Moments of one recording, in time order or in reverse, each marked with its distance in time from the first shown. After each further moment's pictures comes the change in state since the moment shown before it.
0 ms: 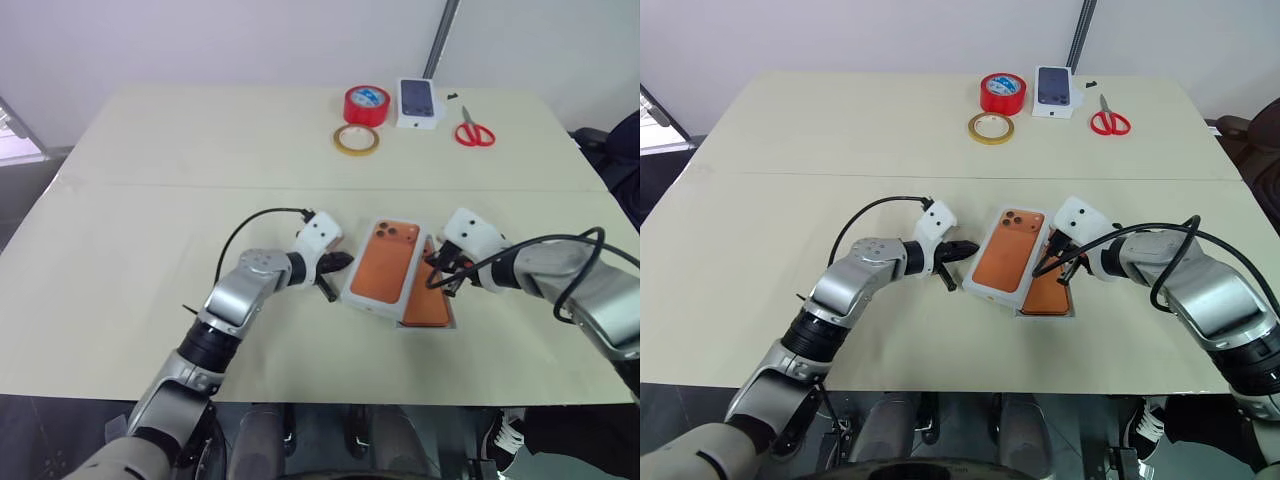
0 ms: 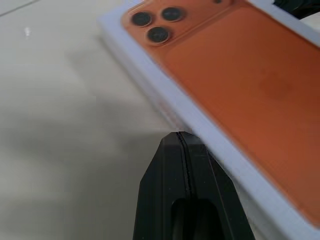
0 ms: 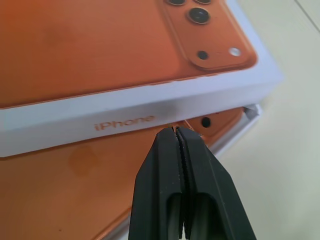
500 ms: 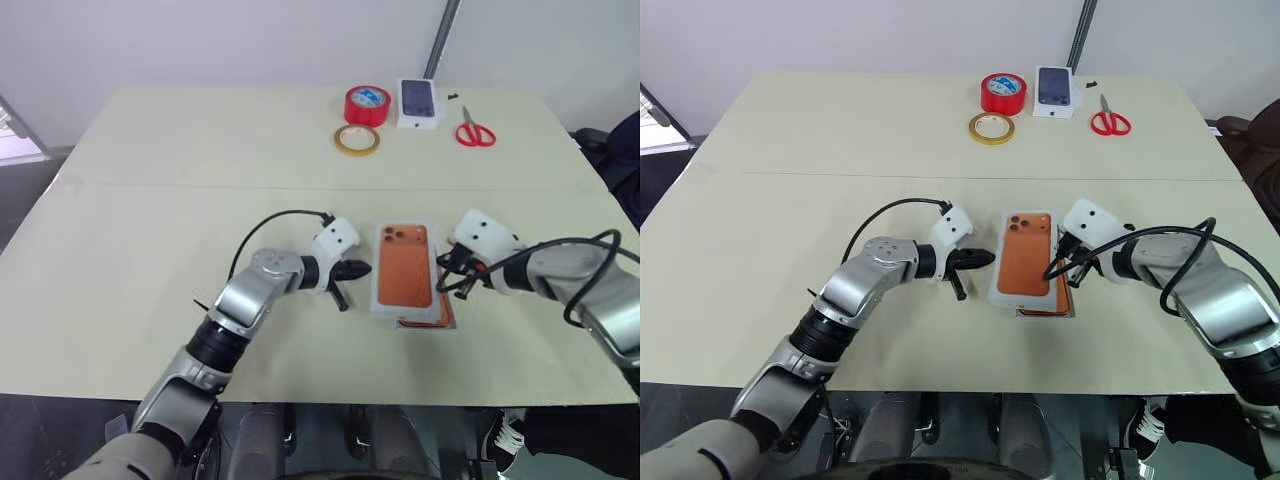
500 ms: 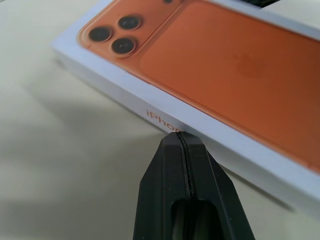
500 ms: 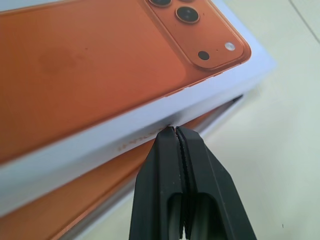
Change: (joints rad) left arm -0.001 -0.031 -0.034 -0.032 -0.005 0.022 -0.069; right arm 0.063 -0.017 -0.078 -0.027 -0.060 0.004 0.066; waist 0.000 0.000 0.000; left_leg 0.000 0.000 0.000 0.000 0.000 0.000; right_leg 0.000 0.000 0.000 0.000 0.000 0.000
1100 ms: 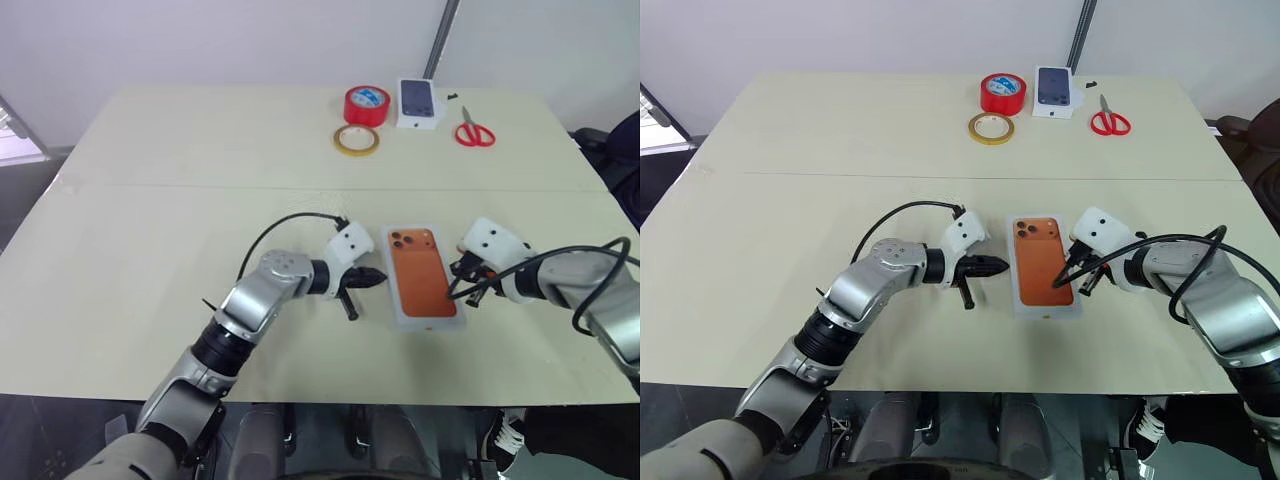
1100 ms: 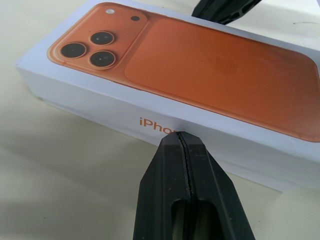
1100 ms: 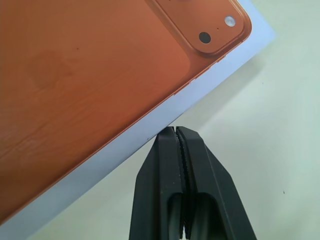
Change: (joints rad) left arm 0.000 -0.015 -0.037 -0.045 -0.008 0.023 -0.029; right arm 0.069 -0.007 -0.046 0.000 -0.051 -0.005 0.049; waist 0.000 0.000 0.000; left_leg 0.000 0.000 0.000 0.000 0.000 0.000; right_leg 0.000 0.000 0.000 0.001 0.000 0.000
